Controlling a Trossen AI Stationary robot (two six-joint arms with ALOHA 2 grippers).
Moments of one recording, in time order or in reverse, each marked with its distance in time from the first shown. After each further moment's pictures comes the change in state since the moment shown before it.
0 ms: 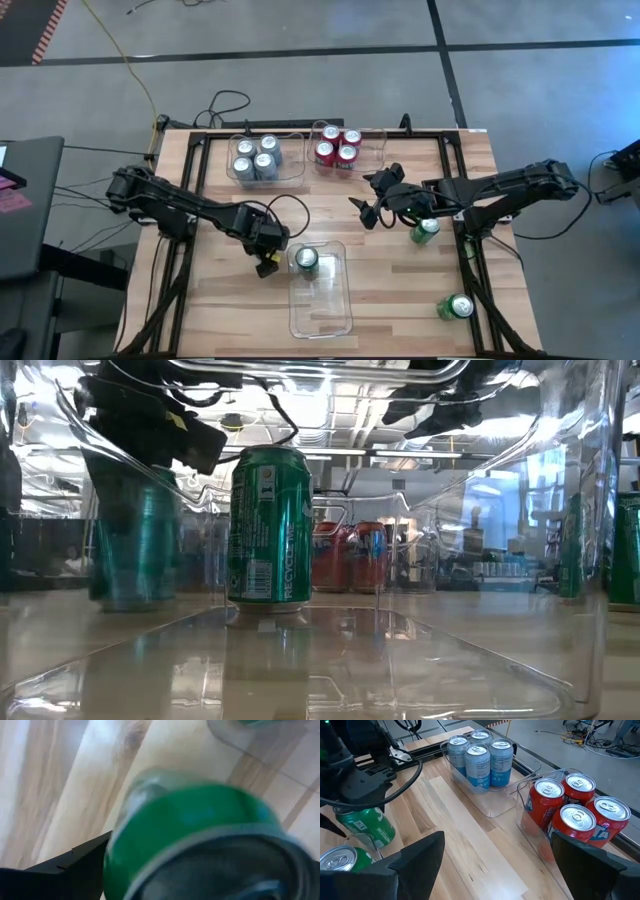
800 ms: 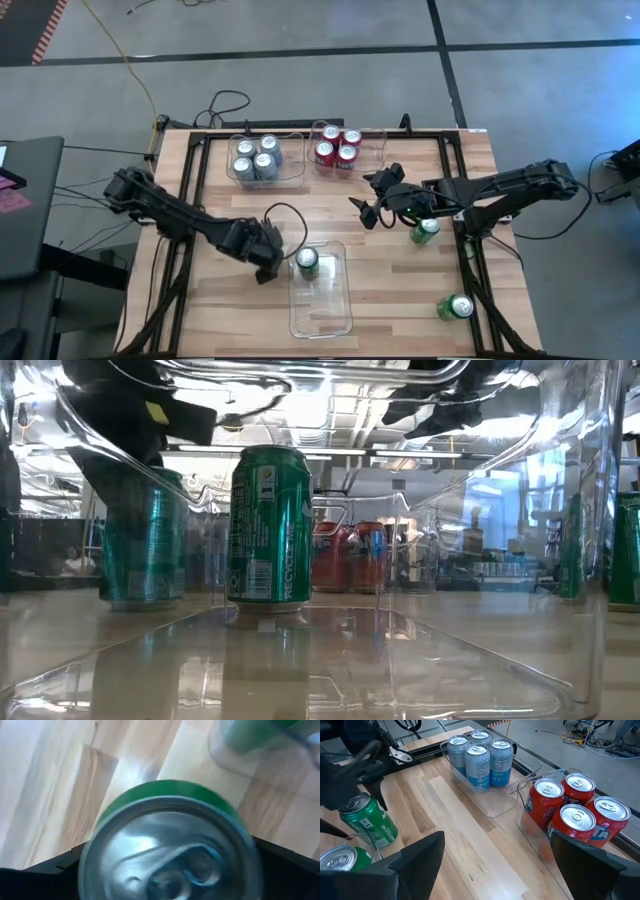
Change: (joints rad) left arm -0.159 -0.006 0.001 0.035 -0.327 -0.046; right arm 0.000 0.000 0.000 -0.001 0.000 0.000
